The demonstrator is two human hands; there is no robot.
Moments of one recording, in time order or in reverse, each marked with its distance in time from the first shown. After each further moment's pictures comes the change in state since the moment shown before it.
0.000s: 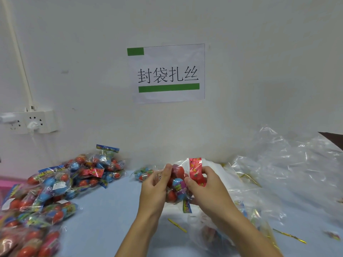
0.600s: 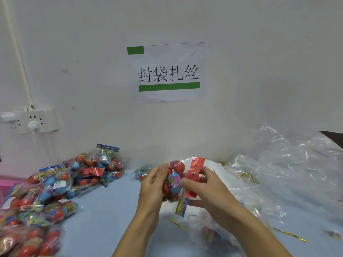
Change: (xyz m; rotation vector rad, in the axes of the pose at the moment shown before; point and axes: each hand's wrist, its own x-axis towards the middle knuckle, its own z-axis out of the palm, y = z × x) left_hand -0.004 0.005 -0.004 -0.096 -0.071 -0.015; right_hand -0.006 -0.014 -0.007 0.202 -0.221 0.102
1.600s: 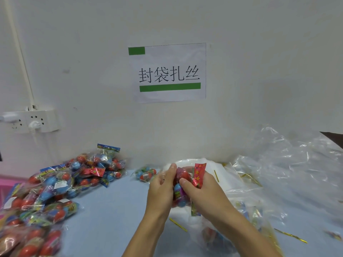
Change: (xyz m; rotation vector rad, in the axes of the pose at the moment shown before) left_hand -0.003 -0.003 0.014 0.074 0.058 -0.042; right_hand -0.007 -0.003 0.010 -0.270 0.028 -0.183
